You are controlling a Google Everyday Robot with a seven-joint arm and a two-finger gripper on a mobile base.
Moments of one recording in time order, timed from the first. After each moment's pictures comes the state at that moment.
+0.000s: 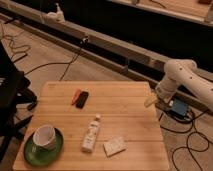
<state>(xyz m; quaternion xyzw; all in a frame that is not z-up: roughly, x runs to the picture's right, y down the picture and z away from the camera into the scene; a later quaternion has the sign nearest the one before) 0.304 0.091 0.798 -0.31 0.15 0.58 0.74</state>
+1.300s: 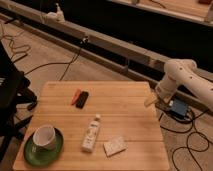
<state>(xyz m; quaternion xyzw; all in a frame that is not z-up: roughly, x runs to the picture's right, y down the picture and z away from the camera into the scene) 0.301 0.085 0.797 -0.31 0.15 0.59 0.73</state>
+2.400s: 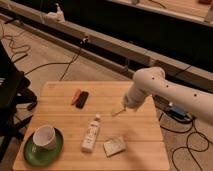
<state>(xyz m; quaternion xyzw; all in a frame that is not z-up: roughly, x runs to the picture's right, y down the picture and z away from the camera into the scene) 0.079 0.137 0.726 -0.36 0.07 0.55 0.75</state>
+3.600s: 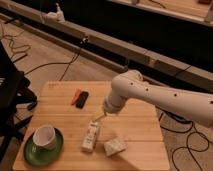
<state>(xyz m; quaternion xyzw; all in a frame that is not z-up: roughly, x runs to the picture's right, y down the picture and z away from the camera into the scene) -0.007 0.137 0.722 -0.37 0.04 0.55 0.75</state>
